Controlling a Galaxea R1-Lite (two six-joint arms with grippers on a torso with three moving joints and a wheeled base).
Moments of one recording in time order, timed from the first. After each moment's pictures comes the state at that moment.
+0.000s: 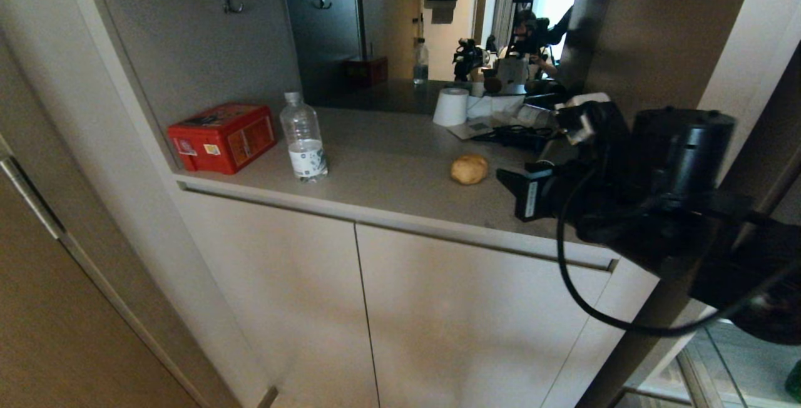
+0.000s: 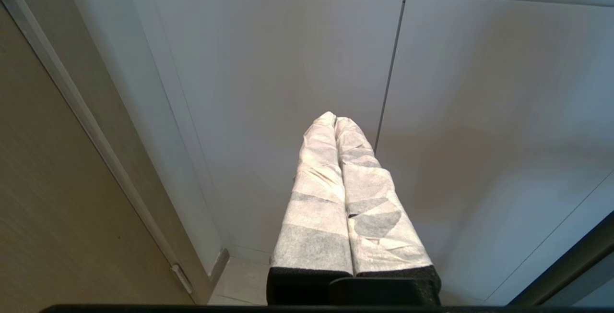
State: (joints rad) left arm 0.00 0.00 0.00 -0.03 0.00 0.00; right arm 0.57 1.66 -0.90 -0.71 -0.24 0.01
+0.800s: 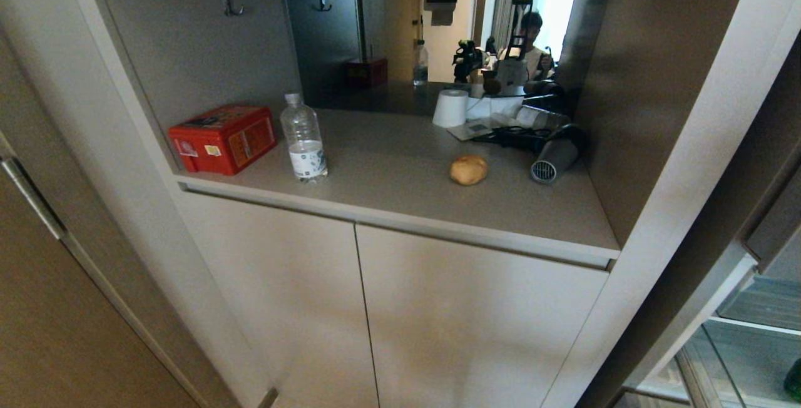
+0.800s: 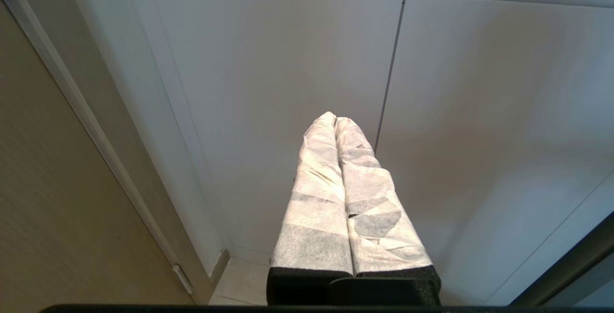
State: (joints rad) left arm 0.00 0.00 0.00 -0.03 0.00 0.00; right arm 0.44 0.50 -0.40 -0.20 -0.14 0.00
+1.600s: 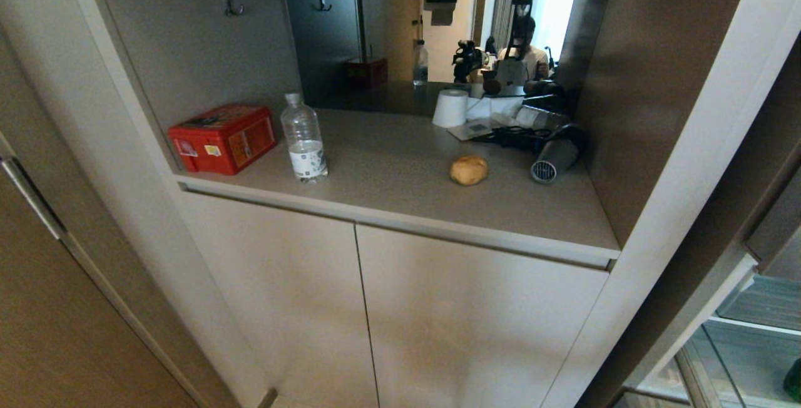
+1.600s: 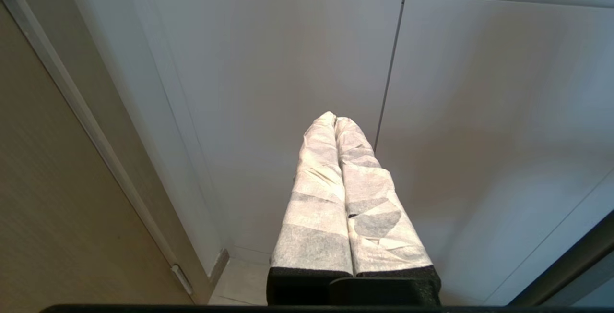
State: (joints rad) left arm 0.00 0.00 0.00 -0.03 0.00 0.00; right arm -0.01 0.19 -0.15 -0.04 -0.01 -0.07
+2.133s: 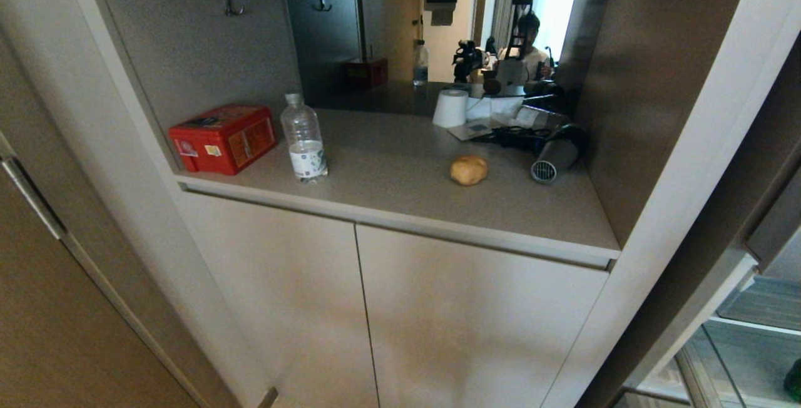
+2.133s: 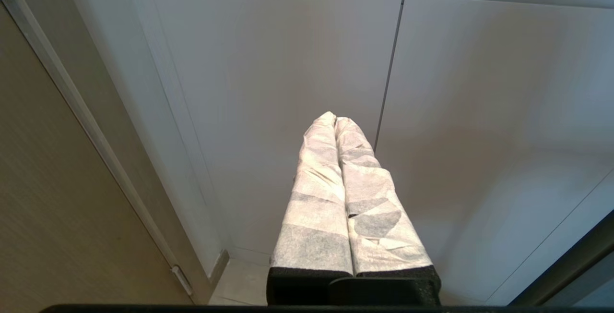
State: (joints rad) left arm 0.00 0.00 0.00 -0.03 0.00 0.00; right arm 0.01 0.00 -0.03 0.07 0.02 -0.08
